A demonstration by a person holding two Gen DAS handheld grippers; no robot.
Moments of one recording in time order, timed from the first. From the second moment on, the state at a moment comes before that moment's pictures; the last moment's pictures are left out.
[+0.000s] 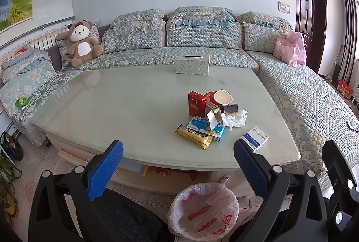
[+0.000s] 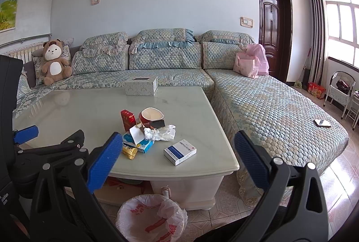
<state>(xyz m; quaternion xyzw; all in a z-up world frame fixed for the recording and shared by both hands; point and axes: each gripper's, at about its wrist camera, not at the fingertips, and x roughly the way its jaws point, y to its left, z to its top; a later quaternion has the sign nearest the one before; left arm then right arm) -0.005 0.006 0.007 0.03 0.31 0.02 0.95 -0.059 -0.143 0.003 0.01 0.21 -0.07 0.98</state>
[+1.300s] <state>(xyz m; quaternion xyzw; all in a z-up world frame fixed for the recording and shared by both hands) 0.048 0.026 0.006 0.05 0.36 -0.02 0.93 -0.025 -0.156 0.004 -0.05 0.22 -0.07 0.97</state>
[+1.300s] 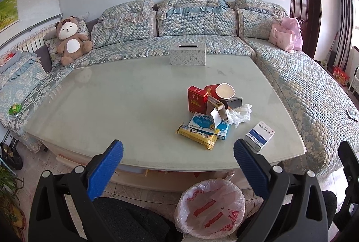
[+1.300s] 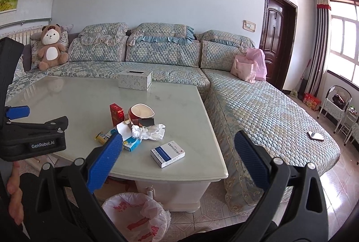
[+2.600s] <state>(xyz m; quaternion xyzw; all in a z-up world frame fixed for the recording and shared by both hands) 0.269 -0.029 -0.037 0.23 0.52 -0.17 0.80 0.169 -0.196 -0.053 -0.14 0.50 0.18 0.84</state>
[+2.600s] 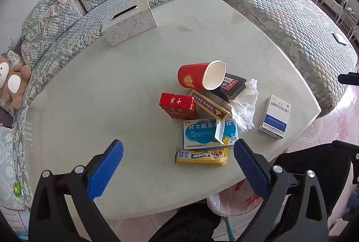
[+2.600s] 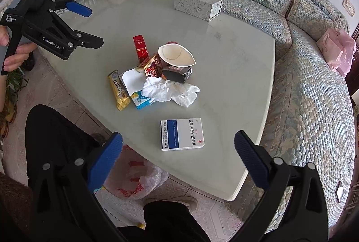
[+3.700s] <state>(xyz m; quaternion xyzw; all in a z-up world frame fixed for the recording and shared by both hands) 0.356 -0.051 -0.117 0.28 0.57 -0.19 0.74 0.243 -0.197 -0.180 -0.12 0.63 0.23 0.73</state>
